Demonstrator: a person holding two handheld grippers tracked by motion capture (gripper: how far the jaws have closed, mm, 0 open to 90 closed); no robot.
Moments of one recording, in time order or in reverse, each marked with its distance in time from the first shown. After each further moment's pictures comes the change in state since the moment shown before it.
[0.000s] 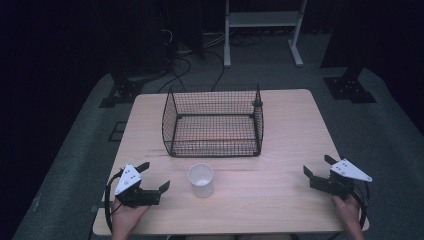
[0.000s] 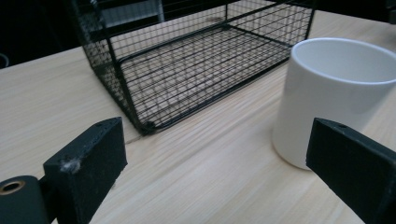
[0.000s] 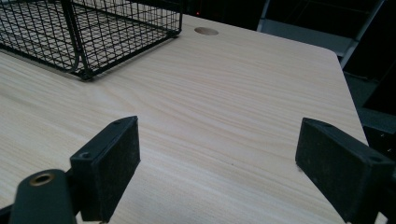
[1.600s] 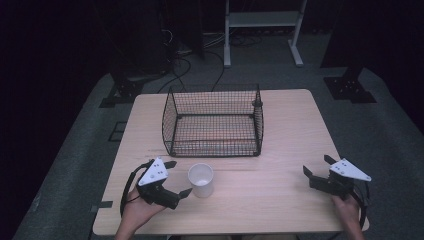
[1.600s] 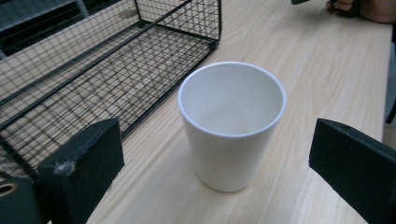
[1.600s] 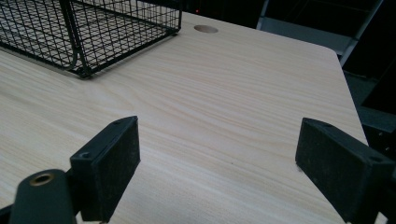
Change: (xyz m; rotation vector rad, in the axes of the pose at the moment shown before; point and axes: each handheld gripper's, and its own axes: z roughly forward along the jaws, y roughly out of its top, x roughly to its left) left arm -0.037 0.049 0.029 0.116 -0.263 0.151; right arm 0.001 0.000 0.001 0.009 -0.004 -0.003
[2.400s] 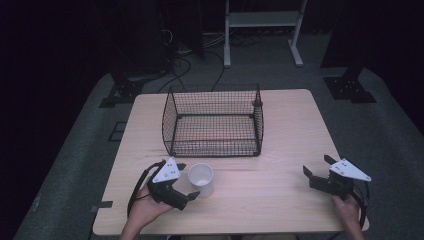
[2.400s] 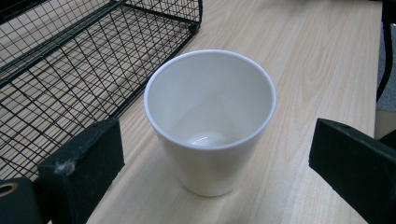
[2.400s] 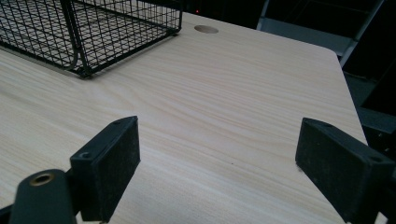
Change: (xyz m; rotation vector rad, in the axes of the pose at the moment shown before) left arm -0.004 0.004 0.023 0.077 -0.062 0.015; right arm 0.000 0.000 0.000 -0.001 0.000 -0.007
